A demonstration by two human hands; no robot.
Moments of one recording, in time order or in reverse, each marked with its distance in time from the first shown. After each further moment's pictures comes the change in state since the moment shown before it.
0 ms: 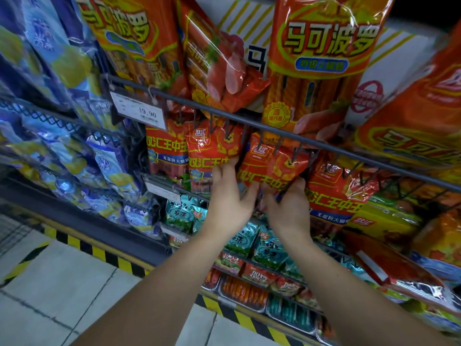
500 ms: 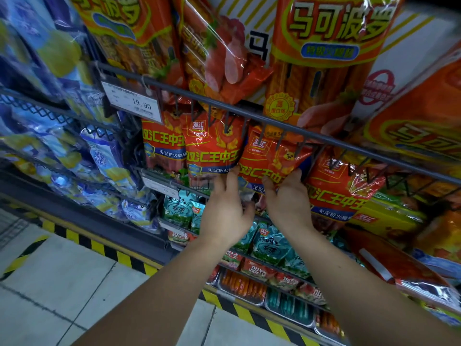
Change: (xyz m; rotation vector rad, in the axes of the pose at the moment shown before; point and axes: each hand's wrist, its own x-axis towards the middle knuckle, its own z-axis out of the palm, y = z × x) left_hand -0.017 -0.027 0.007 0.370 -0.103 0.082; right_hand 0.010 -0.011 -0.003 -0.232 -0.104 0.014
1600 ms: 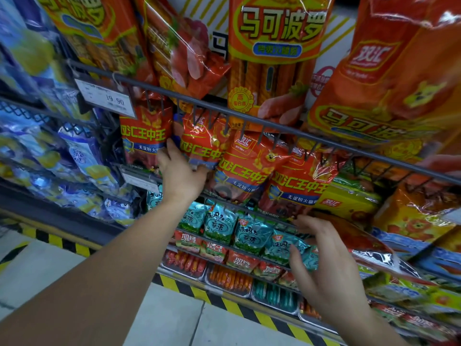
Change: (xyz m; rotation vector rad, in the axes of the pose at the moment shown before) left_hand 0.043 -0.013 -0.023 -0.144 0.175 -0.383; right_hand -0.125 0.086 -0.092 -0.116 0.115 -0.462
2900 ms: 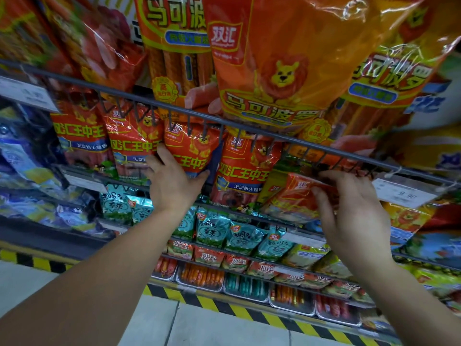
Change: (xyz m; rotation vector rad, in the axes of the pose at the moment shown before) left_hand -0.057 0.051 0.065 0.275 0.038 0.066; right_hand 0.025 0.079 -0.089 -0.372 0.276 0.050
